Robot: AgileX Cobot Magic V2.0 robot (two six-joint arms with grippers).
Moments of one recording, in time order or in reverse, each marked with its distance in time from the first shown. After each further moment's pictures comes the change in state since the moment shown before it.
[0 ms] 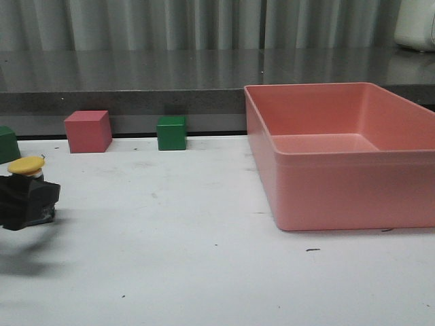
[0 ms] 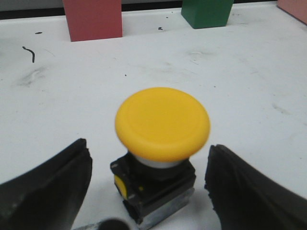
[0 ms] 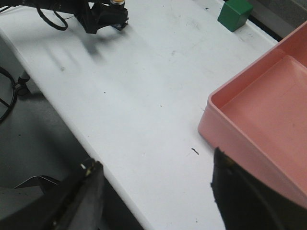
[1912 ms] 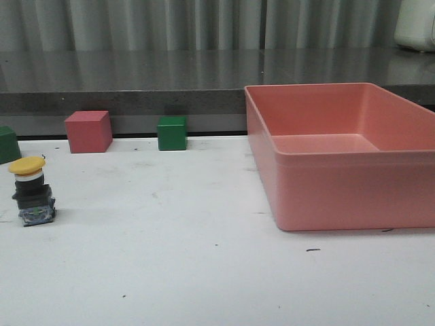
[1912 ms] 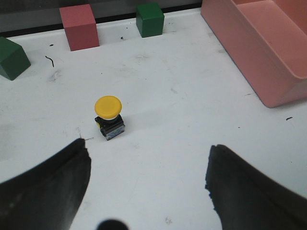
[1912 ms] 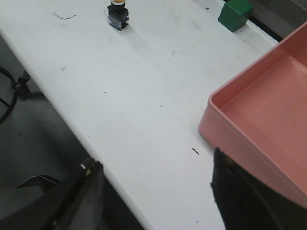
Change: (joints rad) left arm -0.309 -1.258 -0.385 -0.125 1.885 -0.080; right arm 0.000 0.000 0.000 0.000 0.000 0.000
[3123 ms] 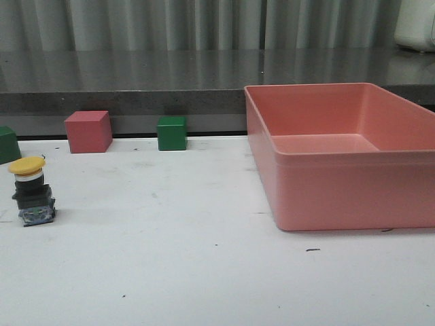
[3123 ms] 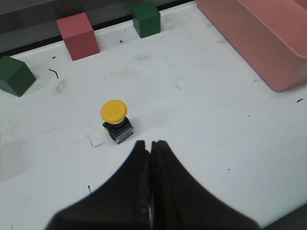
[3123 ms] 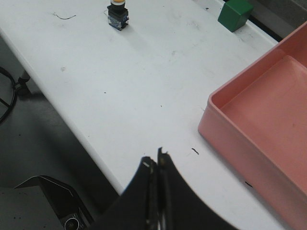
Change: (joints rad) left arm 0.000 0.000 0.000 0.001 0.002 0.132; right arm 0.000 0.000 0.000 0.000 0.000 0.000
